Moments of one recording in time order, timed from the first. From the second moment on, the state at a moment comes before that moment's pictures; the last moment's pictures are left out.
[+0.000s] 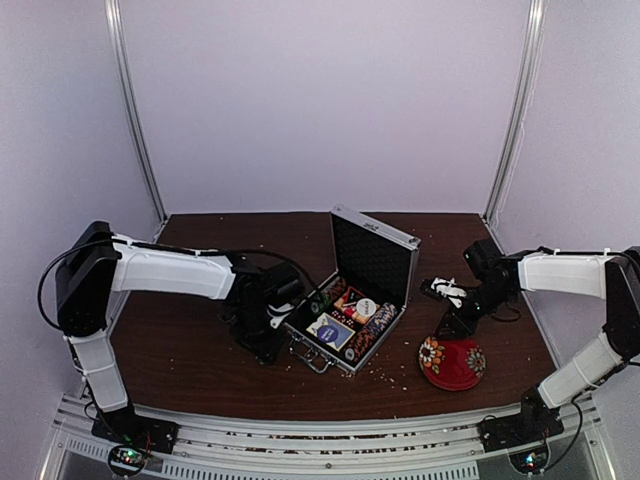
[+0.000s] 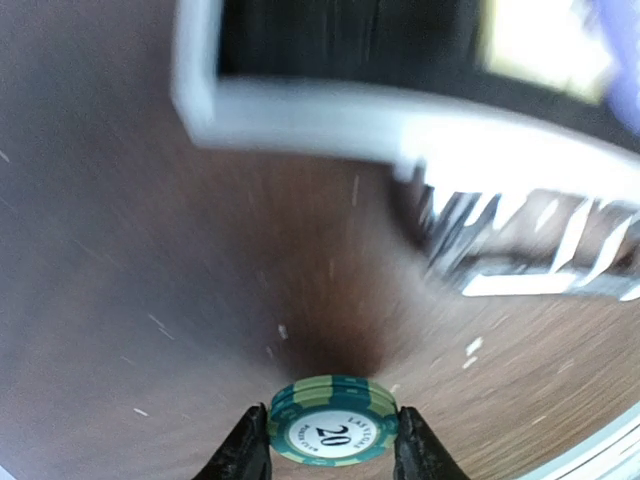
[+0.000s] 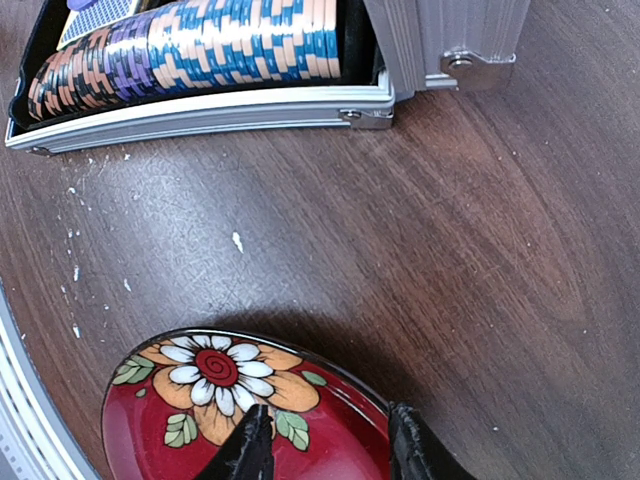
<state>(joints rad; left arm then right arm) -0.94 1.85 1.23 -0.89 -0.02 -0.35 0.30 1.44 0.78 -0.59 -0.40 -0.55</state>
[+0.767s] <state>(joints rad) -0.85 1.89 1.23 -0.21 -0.09 -0.25 0.30 1.44 0.78 -0.59 -0.40 -0.55</state>
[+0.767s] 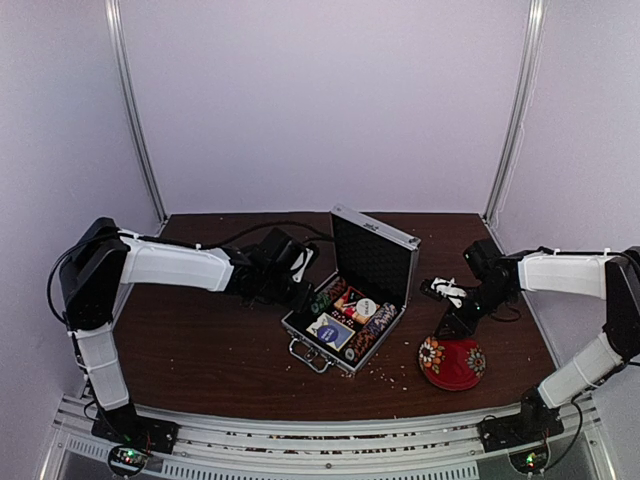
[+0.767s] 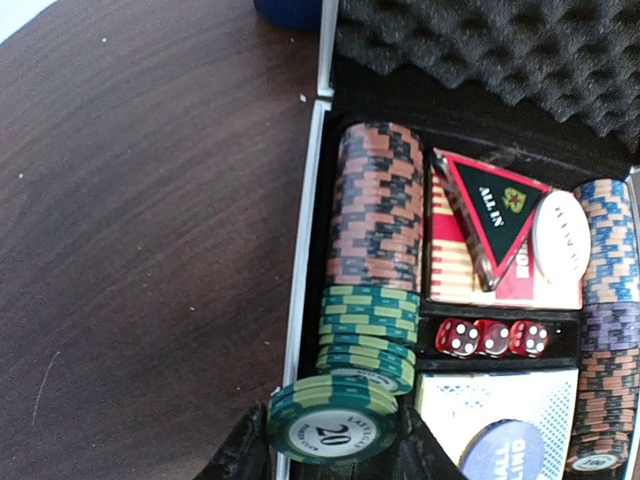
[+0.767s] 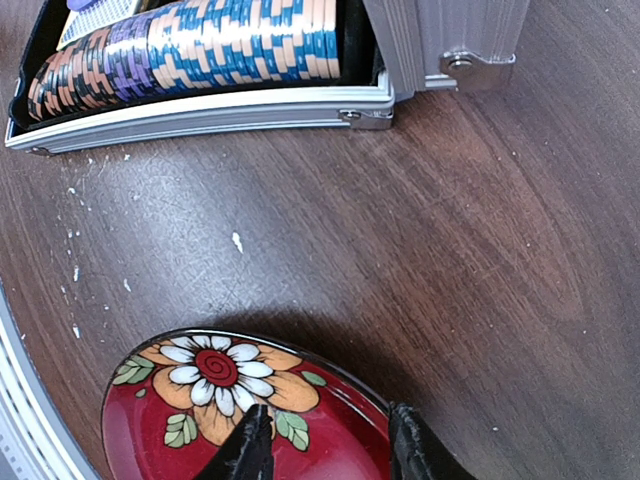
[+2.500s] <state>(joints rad) -0.85 1.73 1.09 -0.15 -0.06 -0.20 0.22 1.44 0.94 -0.67 -0.43 -0.56</state>
